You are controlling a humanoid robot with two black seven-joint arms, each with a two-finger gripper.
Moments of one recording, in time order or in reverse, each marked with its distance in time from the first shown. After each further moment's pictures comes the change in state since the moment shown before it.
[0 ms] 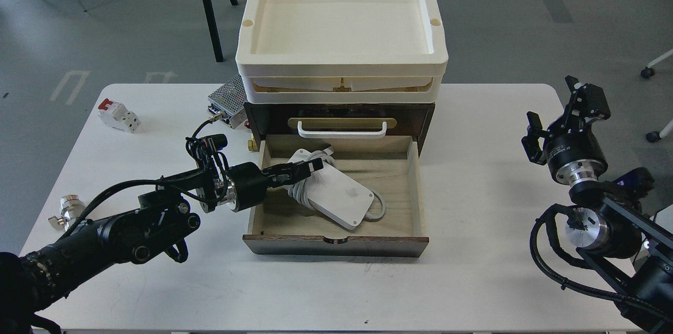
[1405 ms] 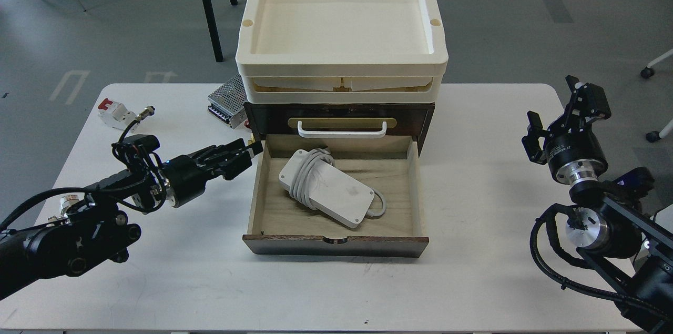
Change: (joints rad) left arm 0.062 0.291 0.042 -0.131 0.014 0.296 0.000; right arm 0.000 0.000 0.001 0.000 0.000 0.000 0.000
